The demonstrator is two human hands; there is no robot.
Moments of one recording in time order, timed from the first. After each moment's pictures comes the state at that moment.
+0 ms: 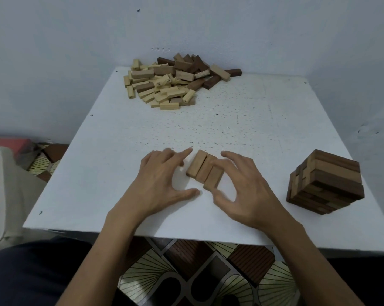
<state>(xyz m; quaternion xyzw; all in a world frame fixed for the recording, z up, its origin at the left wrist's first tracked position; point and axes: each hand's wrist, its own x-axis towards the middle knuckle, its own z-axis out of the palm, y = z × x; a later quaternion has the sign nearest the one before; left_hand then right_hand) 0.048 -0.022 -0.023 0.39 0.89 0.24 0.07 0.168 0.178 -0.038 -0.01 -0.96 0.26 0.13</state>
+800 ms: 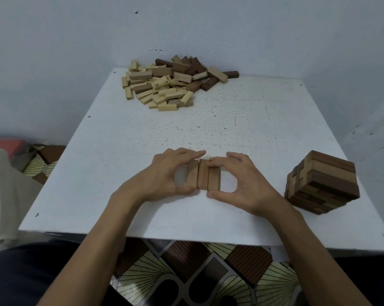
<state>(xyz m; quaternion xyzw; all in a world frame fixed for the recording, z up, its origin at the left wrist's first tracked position) 0.027 -0.009 -0.018 0.46 0.83 0.26 0.19 0.155 0.196 -0.031 -0.03 -0.94 0.35 0.01</state>
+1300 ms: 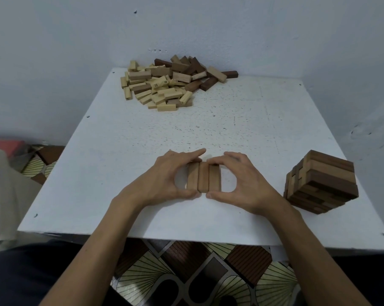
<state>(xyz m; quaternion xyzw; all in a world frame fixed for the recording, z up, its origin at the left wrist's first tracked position) 0.034 -0.011 -0.024 0.45 0.82 0.30 0.17 0.153 0.196 -0.030 -0.03 -0.93 0.36 0.00</state>
